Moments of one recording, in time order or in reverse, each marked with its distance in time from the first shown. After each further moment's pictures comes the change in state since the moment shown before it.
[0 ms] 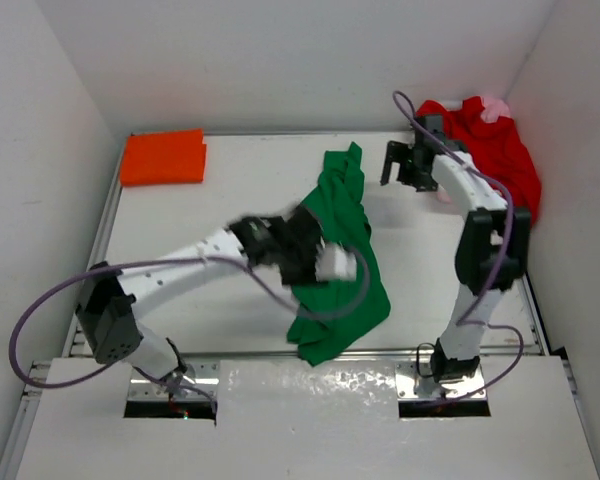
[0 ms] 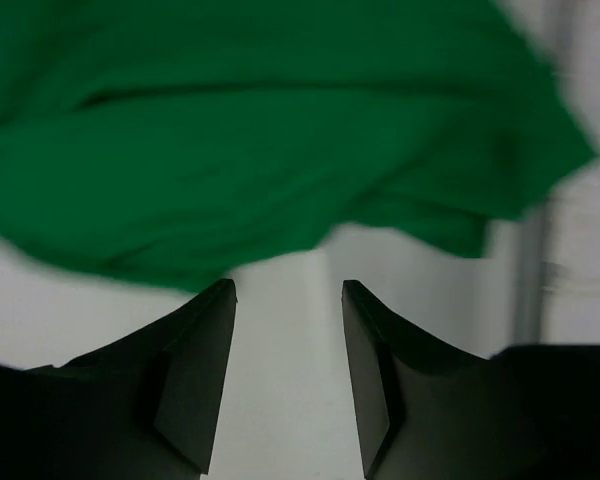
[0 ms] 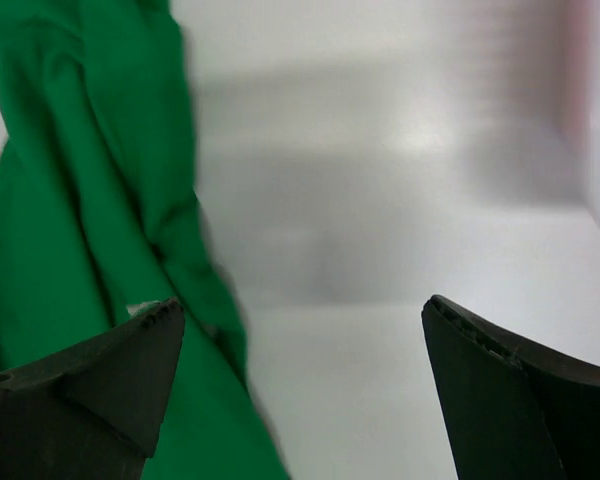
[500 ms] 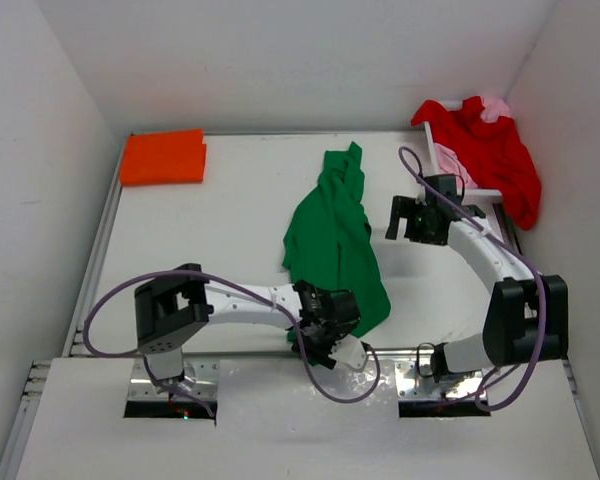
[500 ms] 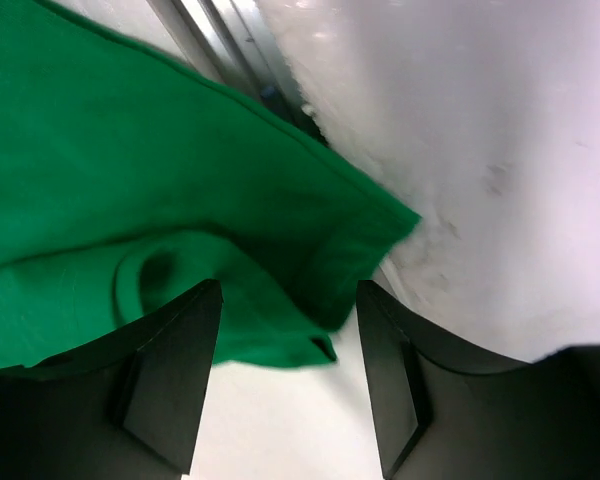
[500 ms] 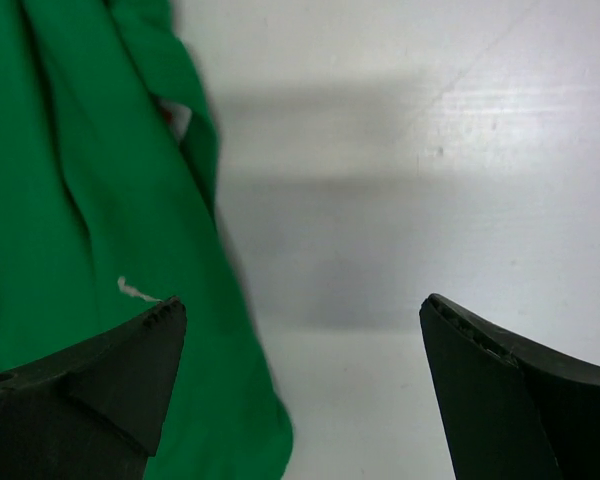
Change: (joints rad) left arm -0.445 0.266 -0.180 0.065 0.013 0.041; right arm -0.006 -0.544 -0.698 0.171 -0.064 -0.027
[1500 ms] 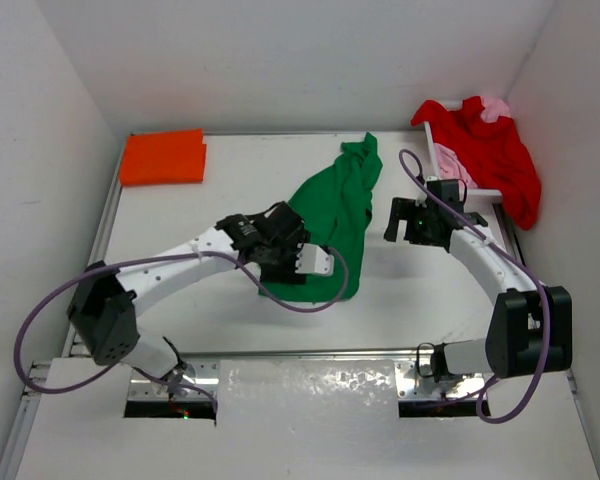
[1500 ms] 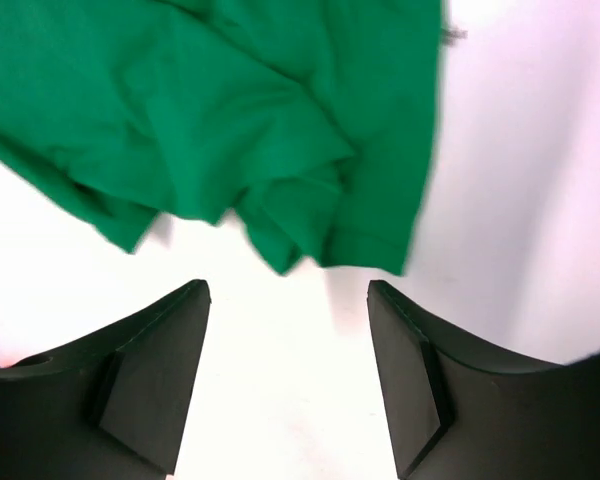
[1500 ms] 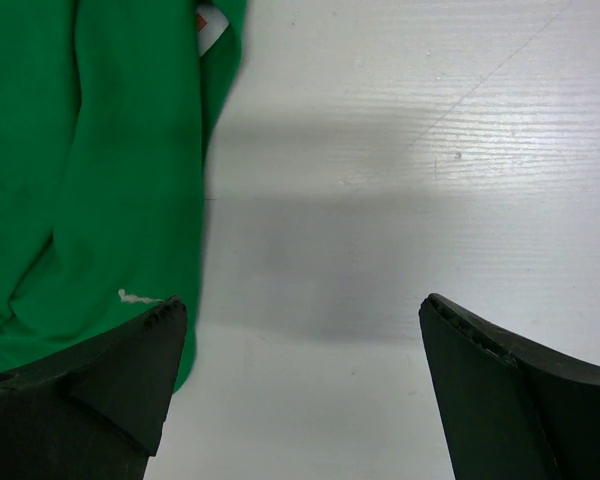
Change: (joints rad) left arm 0.459 -0.253 0.051 -0.042 -0.101 0.148; right arm 0.000 -0.070 -0.094 0.063 -0.039 -0.015
